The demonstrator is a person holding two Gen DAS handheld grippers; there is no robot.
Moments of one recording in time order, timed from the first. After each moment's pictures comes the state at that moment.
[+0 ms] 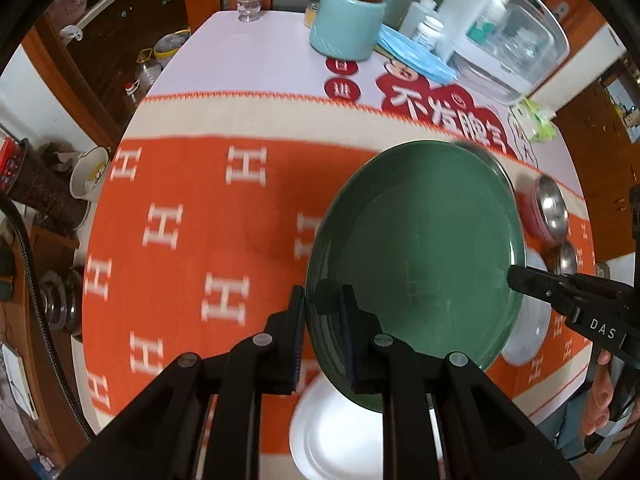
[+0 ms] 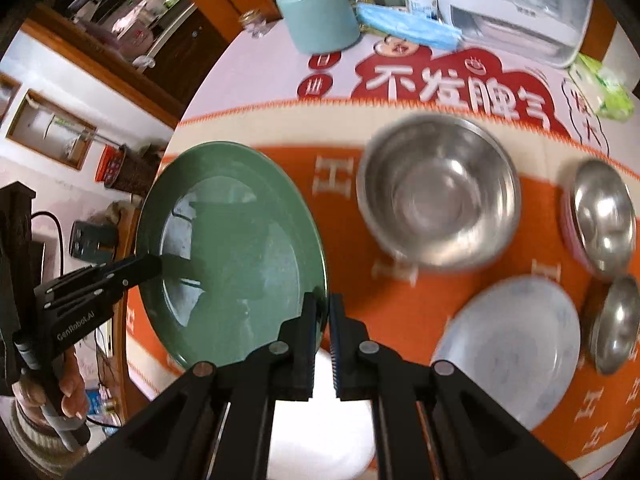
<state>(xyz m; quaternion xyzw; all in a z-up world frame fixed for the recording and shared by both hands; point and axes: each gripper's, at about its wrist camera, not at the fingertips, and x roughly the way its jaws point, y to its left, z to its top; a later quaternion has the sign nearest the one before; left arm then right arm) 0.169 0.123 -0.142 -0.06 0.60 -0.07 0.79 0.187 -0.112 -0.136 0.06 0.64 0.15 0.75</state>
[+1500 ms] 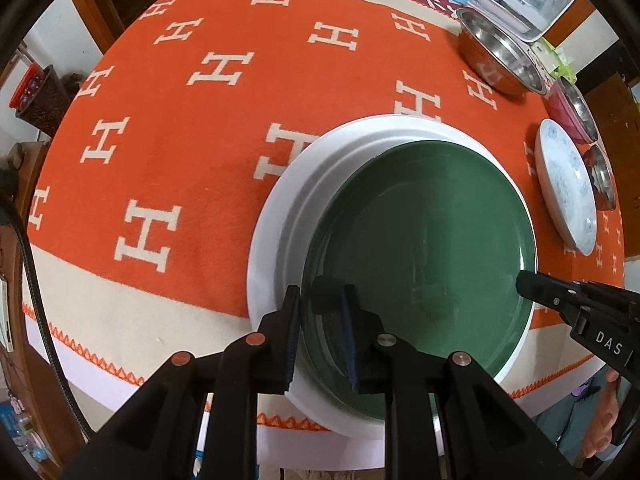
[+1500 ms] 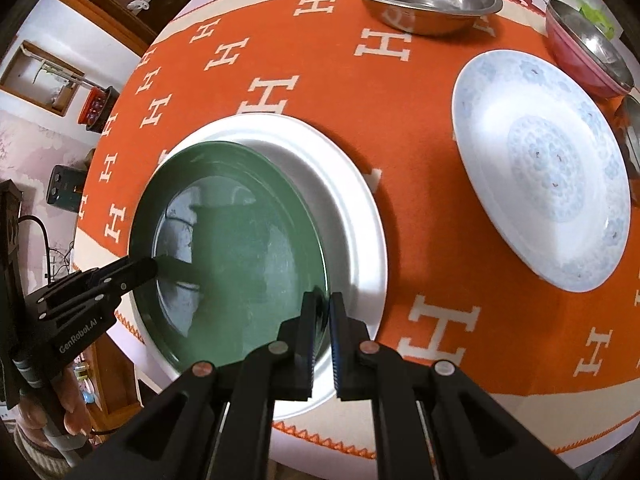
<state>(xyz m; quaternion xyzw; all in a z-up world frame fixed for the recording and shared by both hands) 0.015 0.104 -0.253 -0.08 0.64 -0.02 0.77 0.041 -0.118 -0.230 0.02 0.67 0.13 0.73</state>
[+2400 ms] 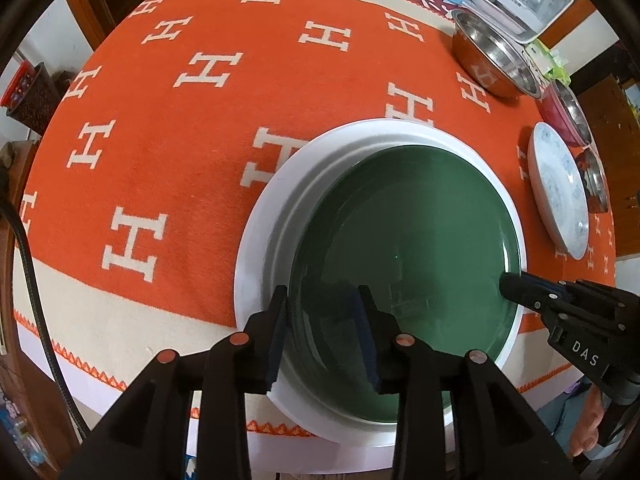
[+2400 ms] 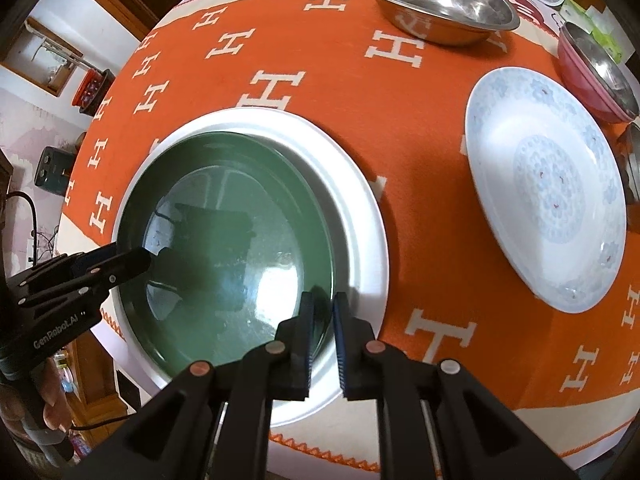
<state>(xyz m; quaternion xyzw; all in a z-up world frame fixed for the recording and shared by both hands) 0.017 0.103 -0.254 -0.09 0.64 -0.04 0.76 0.045 -0.106 -0.235 -0.02 0.67 0.13 0.73</state>
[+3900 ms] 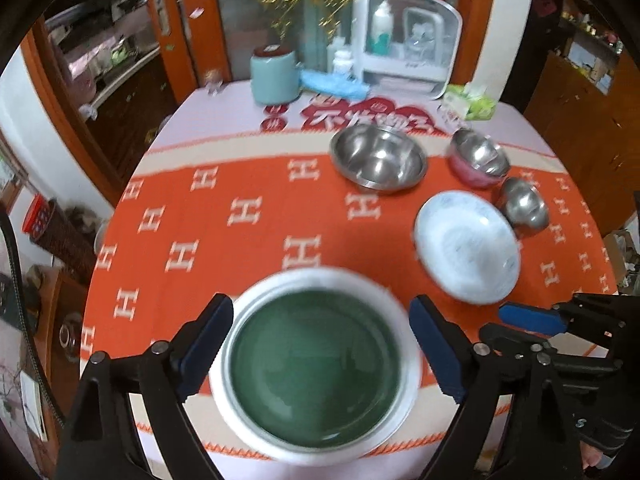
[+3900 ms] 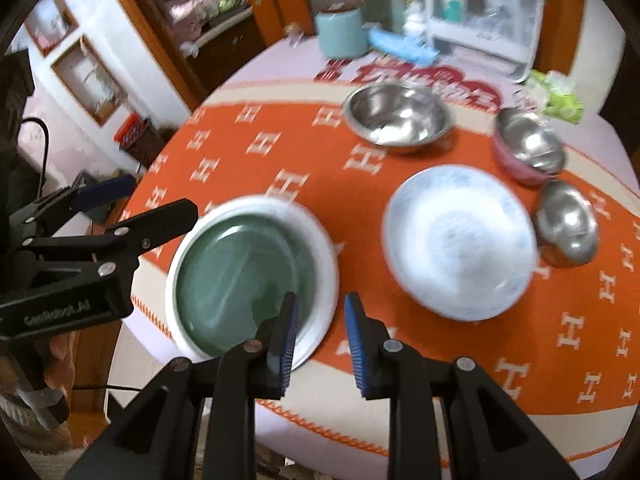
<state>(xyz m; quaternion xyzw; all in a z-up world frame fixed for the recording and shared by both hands) 0.008 -0.001 -0.104 0.02 0.47 -0.07 0.88 0.005 -0.168 -0.117 -0.01 0.54 0.17 0.82</state>
